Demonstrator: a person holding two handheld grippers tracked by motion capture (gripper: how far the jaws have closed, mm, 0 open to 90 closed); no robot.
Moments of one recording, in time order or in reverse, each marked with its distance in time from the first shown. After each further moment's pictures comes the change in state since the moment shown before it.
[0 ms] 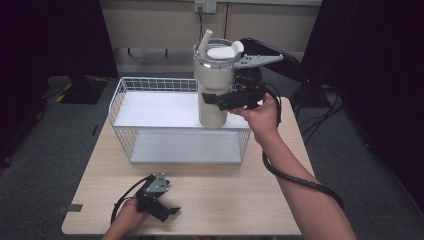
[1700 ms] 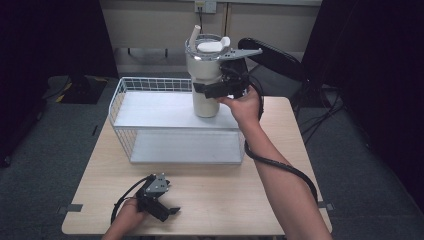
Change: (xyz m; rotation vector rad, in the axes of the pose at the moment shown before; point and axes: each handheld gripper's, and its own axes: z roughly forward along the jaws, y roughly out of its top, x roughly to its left) left arm 0.000 0.000 0.000 0.001 -0.002 -0.001; right arm -0.024 0.003 0.051 0.023 -0.116 0.015
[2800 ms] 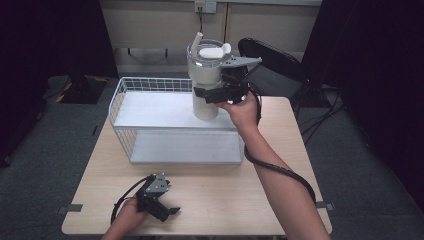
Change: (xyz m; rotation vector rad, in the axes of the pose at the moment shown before) left arm 0.000 0.000 0.000 0.000 0.002 0.003; right arm -0.004 -0.020 0.007 -0.034 0.009 0.004
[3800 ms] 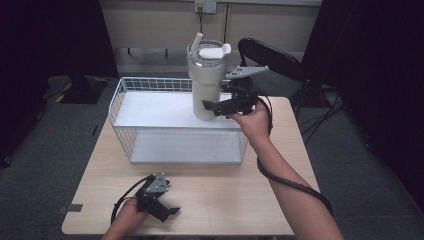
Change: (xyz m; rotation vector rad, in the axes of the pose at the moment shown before) left arm 0.000 0.000 0.000 -0.001 0.000 -0.002; right arm 0.011 -0.016 -0.031 0.107 -0.015 -0.028
